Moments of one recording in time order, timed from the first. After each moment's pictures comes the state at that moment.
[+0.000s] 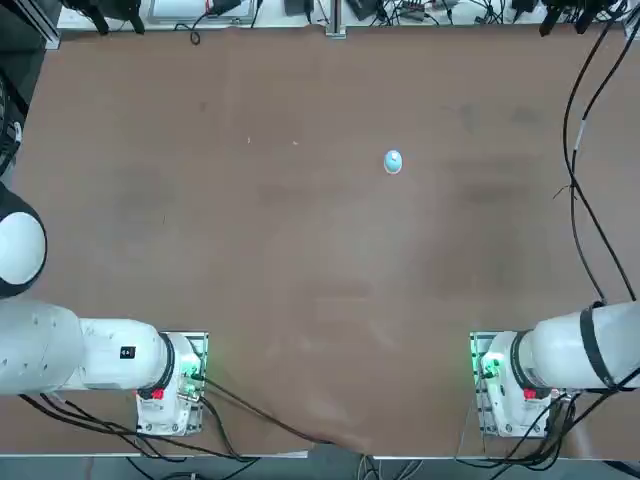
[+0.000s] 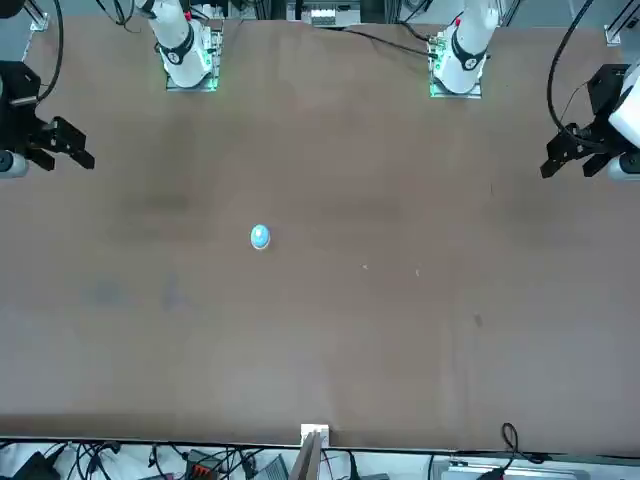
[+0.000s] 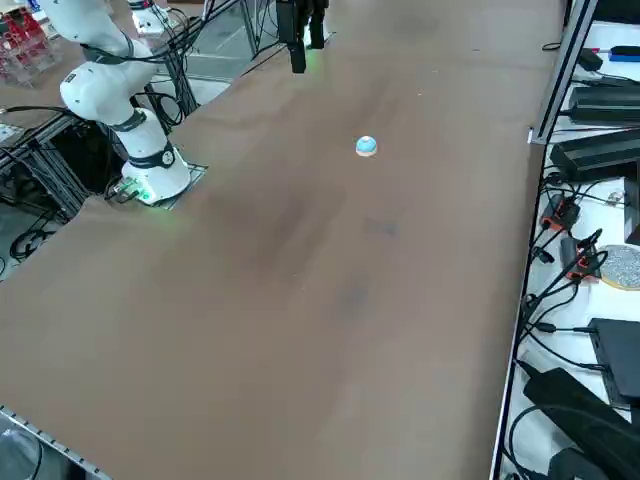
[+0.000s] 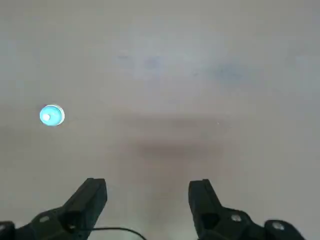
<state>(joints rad) 0.01 0.01 -0.02 -1.60 0.01 1.56 -0.05</state>
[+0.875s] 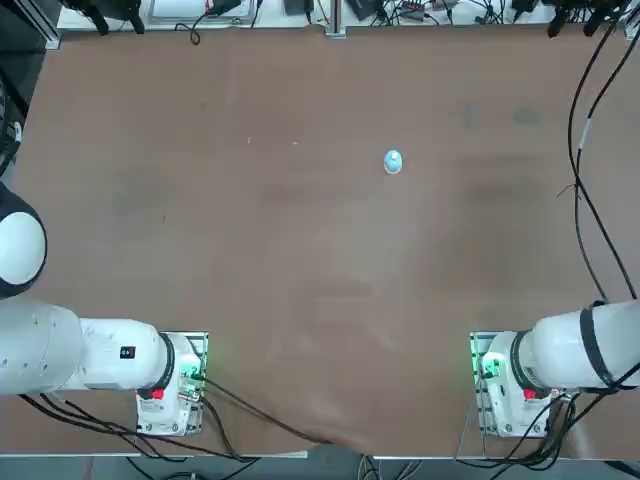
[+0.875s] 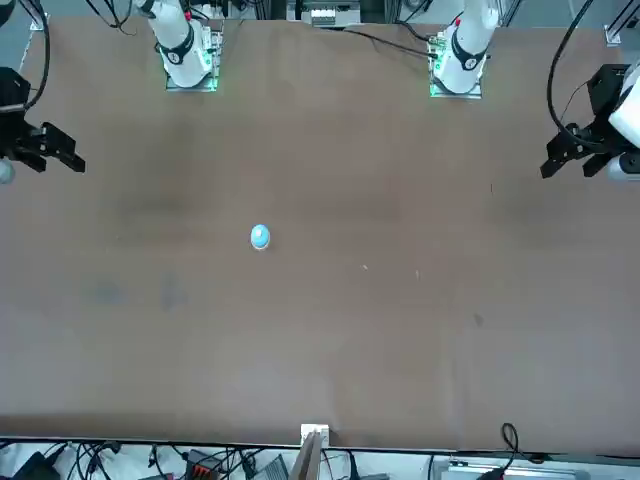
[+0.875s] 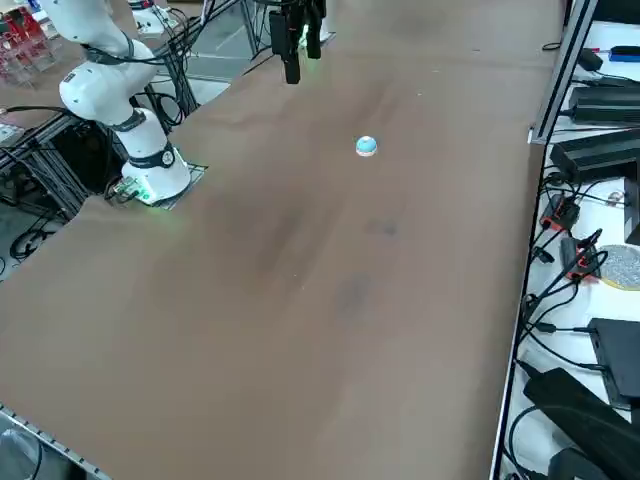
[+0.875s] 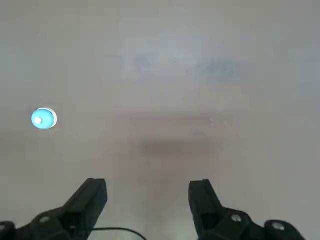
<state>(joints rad) -0.02 0.02 -0.02 -1.60 0.01 1.56 -0.05</state>
